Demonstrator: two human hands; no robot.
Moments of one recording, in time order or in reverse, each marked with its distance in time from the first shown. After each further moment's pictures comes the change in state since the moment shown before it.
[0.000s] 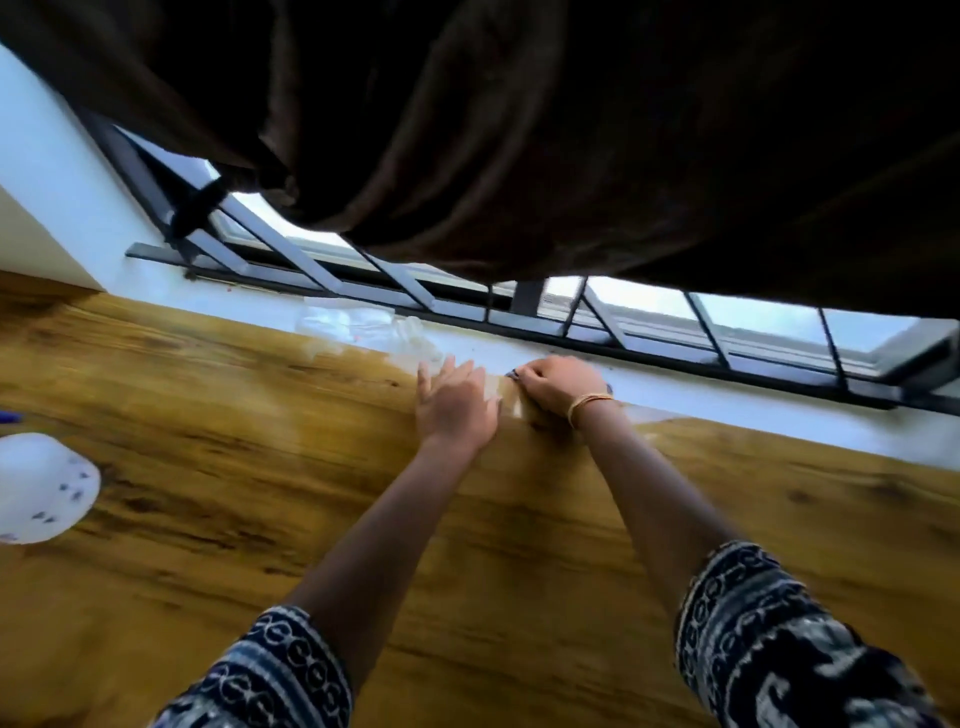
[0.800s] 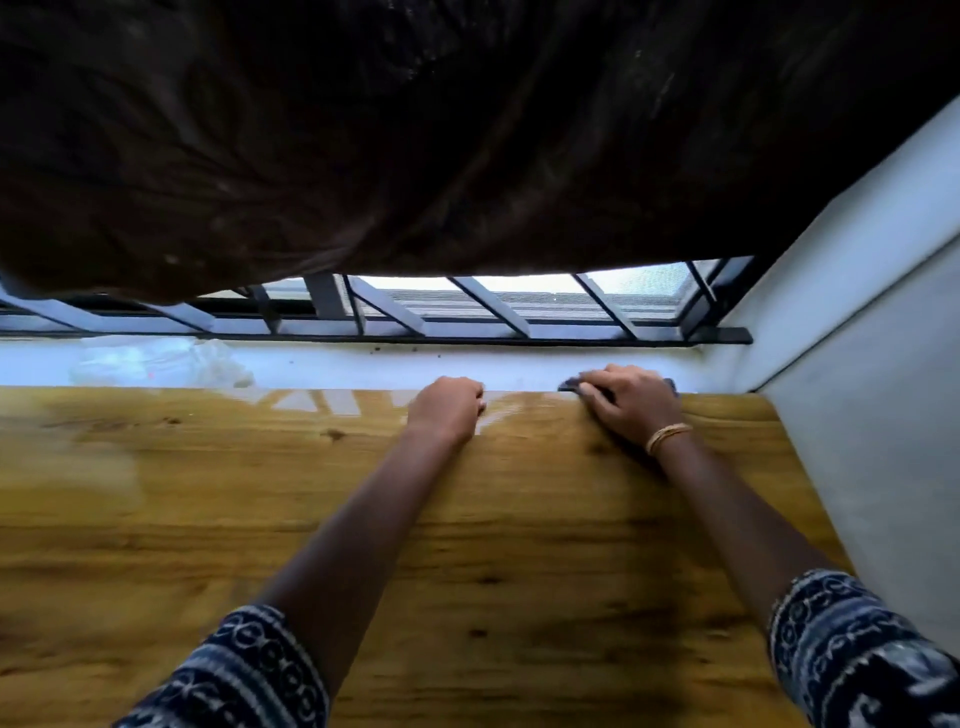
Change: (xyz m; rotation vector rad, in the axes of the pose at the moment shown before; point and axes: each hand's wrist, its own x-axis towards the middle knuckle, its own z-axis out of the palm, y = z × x) left_hand 0.008 0.203 0.042 0.001 -0.380 0.292; right_hand -0.134 0.301 -0.041 -0.116 0.380 0.047
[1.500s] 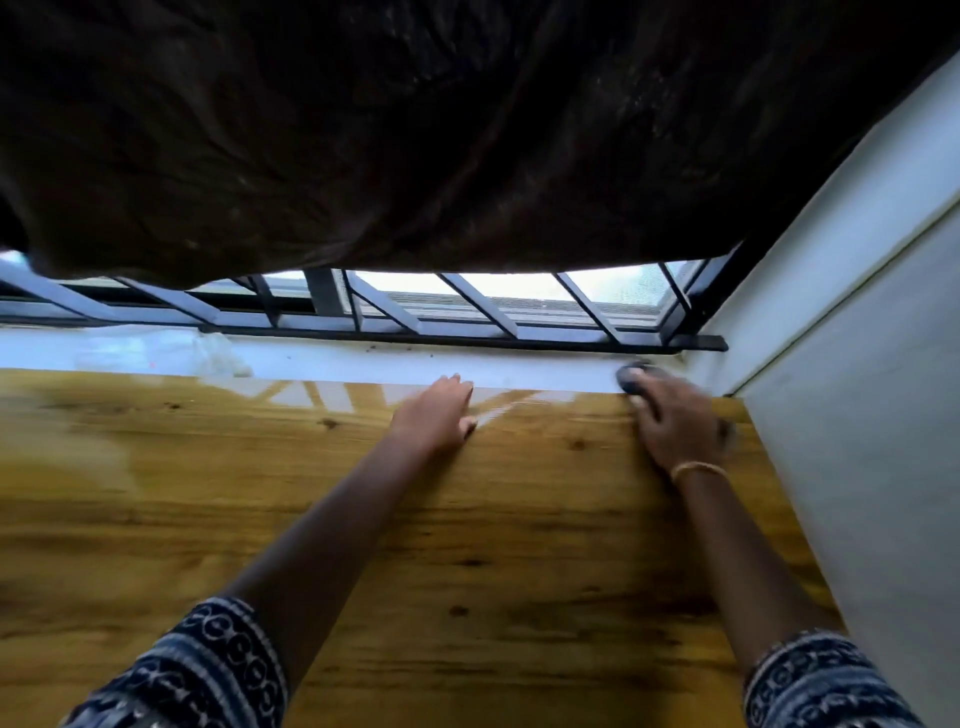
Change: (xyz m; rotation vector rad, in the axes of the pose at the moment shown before) left_hand -0.025 0.002 0.000 -0.033 -0.005 0.103; right_hand -0.055 0.038 -0.013 0.056 0.140 0.333
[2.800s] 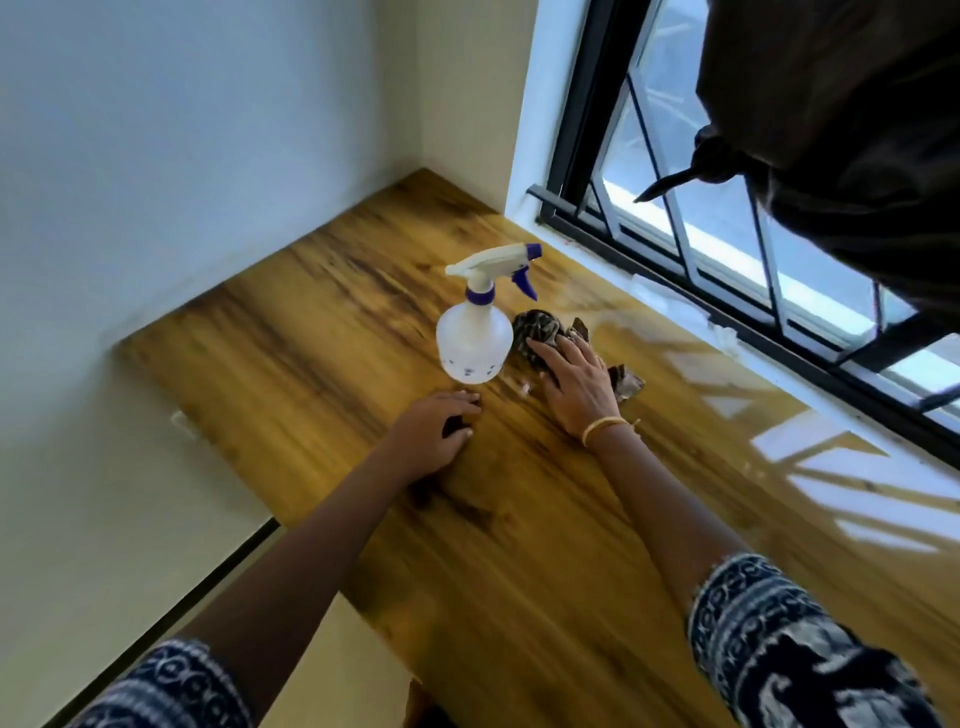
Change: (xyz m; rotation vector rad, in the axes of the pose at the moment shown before) left_hand -0.464 -0.429 -0.050 -0.429 0.436 -0.424; right_hand -0.220 -0.672 0.154 0.123 -0.412 -0.901
